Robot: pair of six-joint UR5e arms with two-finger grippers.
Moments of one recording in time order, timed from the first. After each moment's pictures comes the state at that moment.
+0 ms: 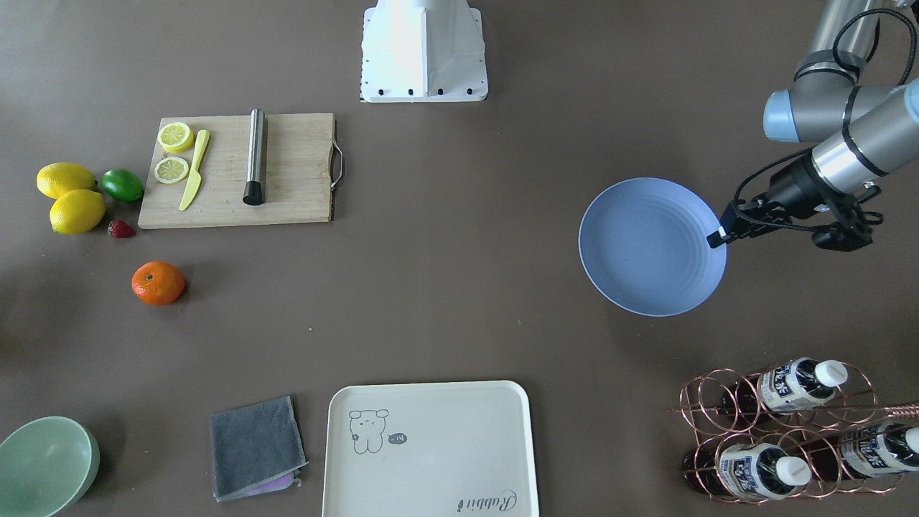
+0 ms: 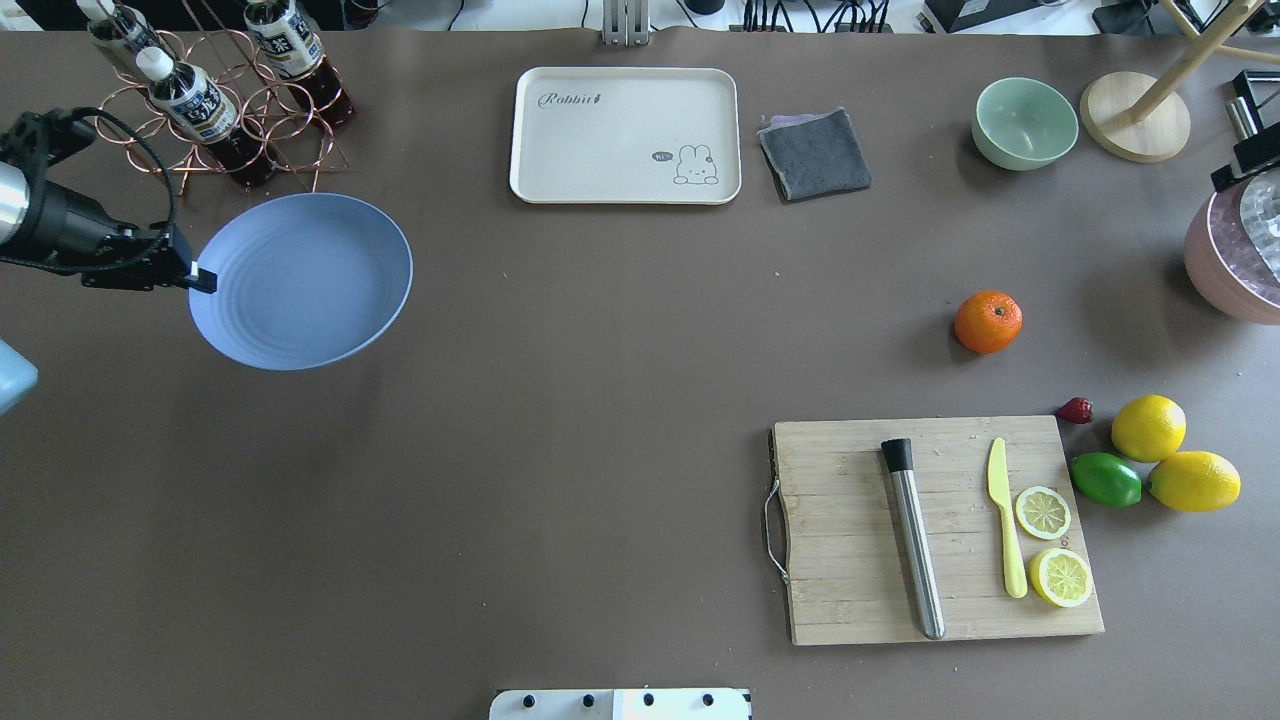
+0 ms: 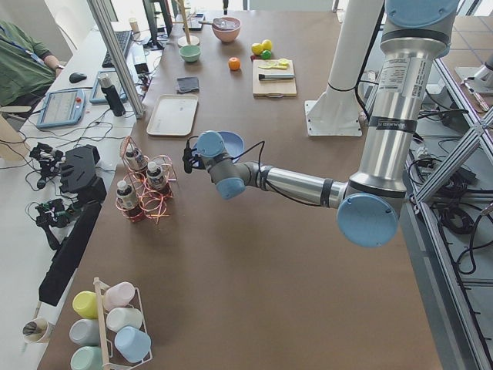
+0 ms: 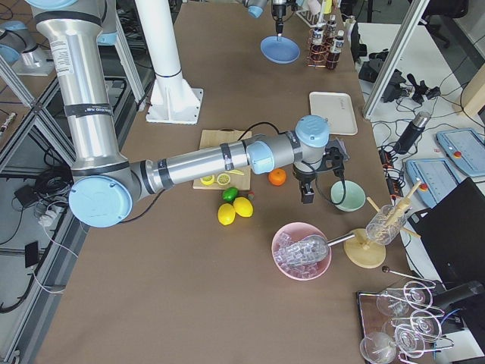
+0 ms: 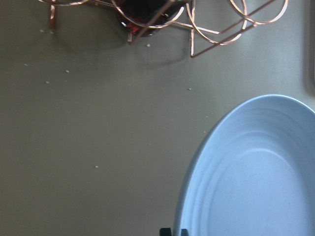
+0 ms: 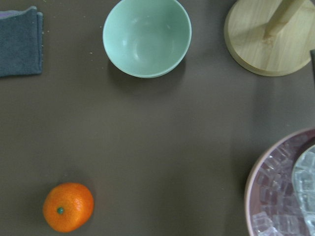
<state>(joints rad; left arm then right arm) -1.01 -1.73 -1.60 -2.43 -2.39 -1.24 1.35 -1.40 1.69 -1.43 2.40 0.31</state>
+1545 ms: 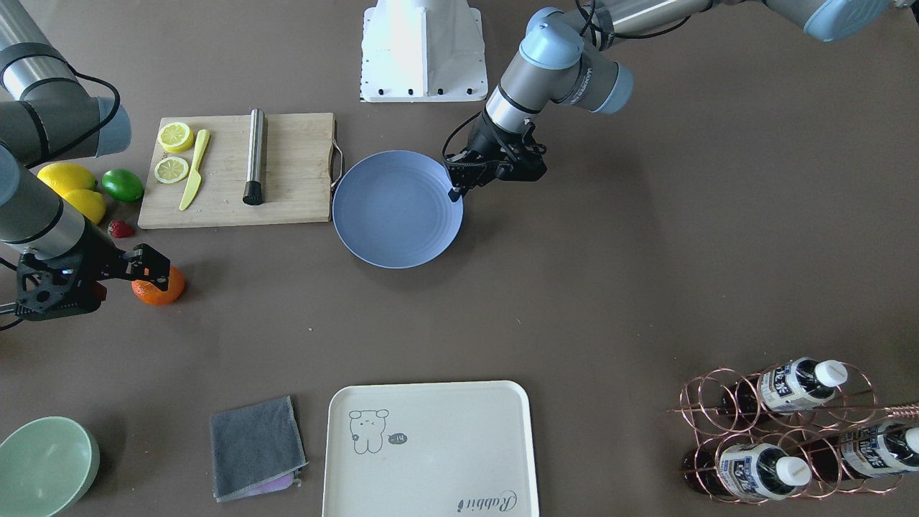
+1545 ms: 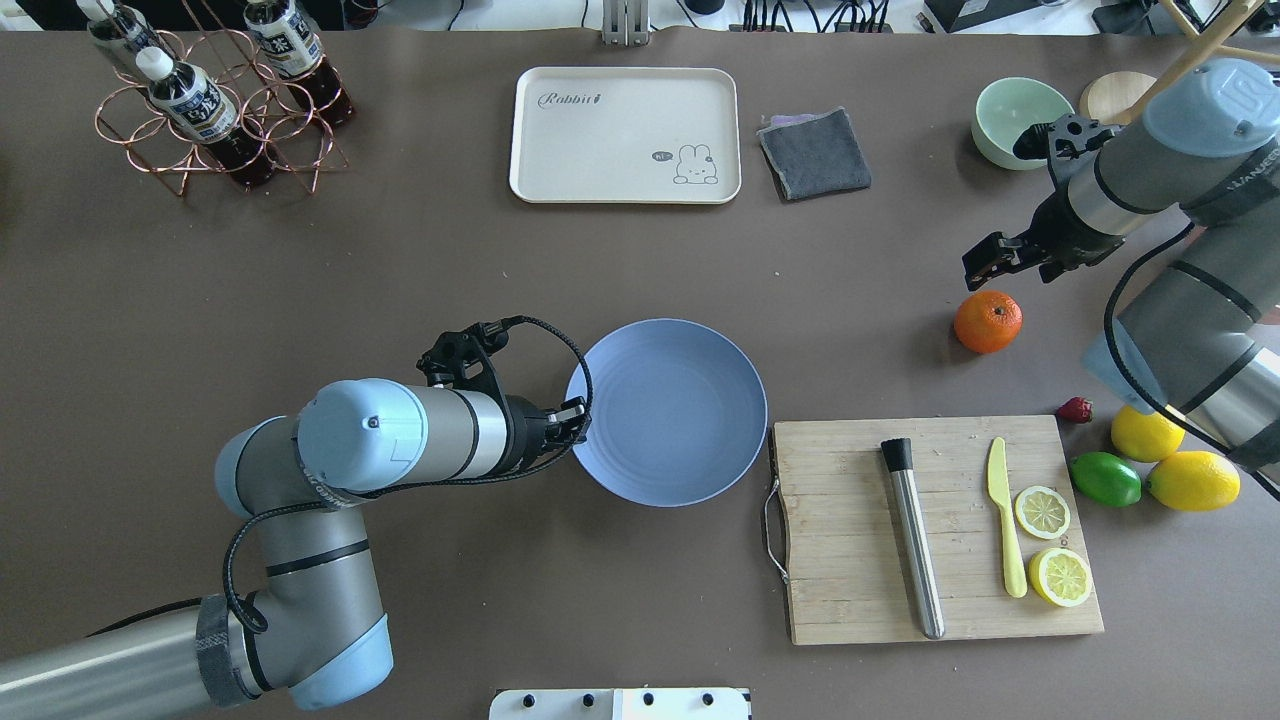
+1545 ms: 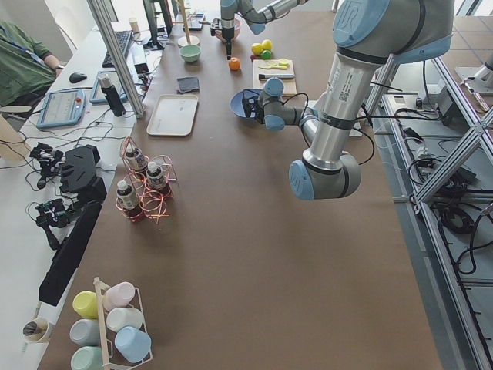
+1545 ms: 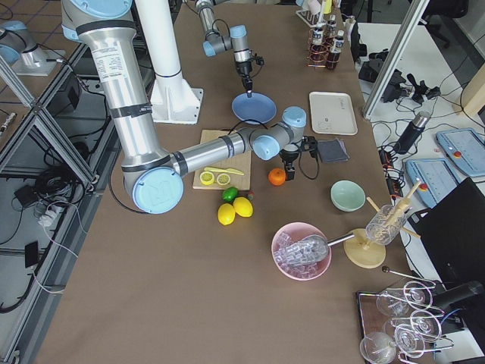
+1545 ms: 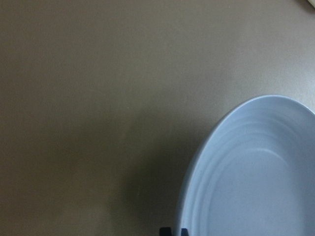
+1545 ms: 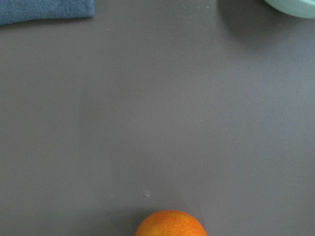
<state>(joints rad) -0.39 -2.06 -1.66 -2.25 -1.69 -1.74 0.97 -1.30 1.58 -1.28 2.17 0.68</state>
